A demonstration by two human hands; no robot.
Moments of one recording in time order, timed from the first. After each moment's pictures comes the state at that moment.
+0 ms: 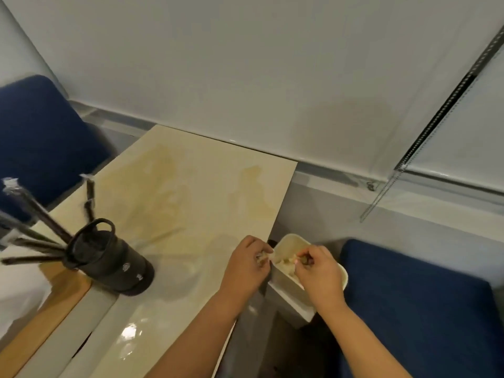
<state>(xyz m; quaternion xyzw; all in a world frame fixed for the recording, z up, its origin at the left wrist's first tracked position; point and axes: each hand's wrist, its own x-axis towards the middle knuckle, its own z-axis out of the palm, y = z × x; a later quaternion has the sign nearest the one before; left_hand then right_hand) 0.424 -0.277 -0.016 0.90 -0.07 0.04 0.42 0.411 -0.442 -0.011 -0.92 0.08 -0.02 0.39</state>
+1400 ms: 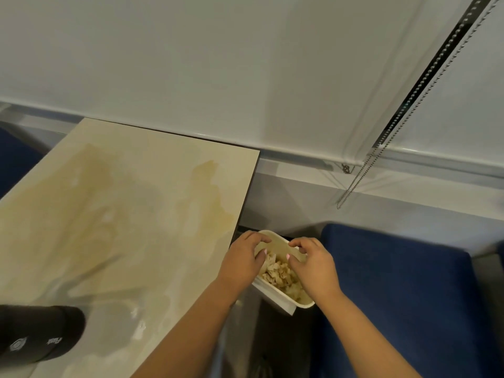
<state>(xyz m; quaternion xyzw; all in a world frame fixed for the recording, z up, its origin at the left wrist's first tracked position) 0.515 -0.357 -0.065 0.92 -0.10 -0.09 0.36 0.481 -0.520 -0.059 -0.91 0.12 0.05 0.38</state>
